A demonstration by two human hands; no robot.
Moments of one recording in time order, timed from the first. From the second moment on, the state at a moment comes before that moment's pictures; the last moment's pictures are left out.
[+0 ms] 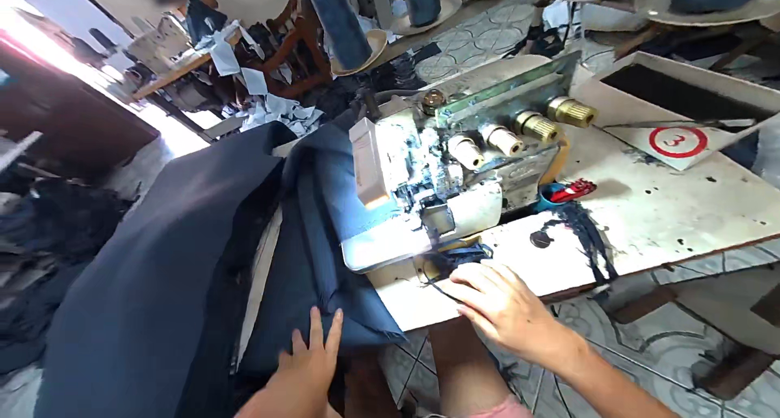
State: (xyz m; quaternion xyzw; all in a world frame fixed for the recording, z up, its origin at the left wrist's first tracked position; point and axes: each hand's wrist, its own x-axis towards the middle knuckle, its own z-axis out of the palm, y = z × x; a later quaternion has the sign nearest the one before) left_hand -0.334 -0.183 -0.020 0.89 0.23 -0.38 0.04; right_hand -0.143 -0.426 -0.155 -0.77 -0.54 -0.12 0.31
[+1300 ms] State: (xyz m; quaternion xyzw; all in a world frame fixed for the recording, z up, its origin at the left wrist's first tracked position) left_hand -0.424 -0.002 0.001 0.91 0.34 0.23 0.09; right_hand -0.135 -0.444 -0.085 -0.80 -0.45 -0.15 0.37
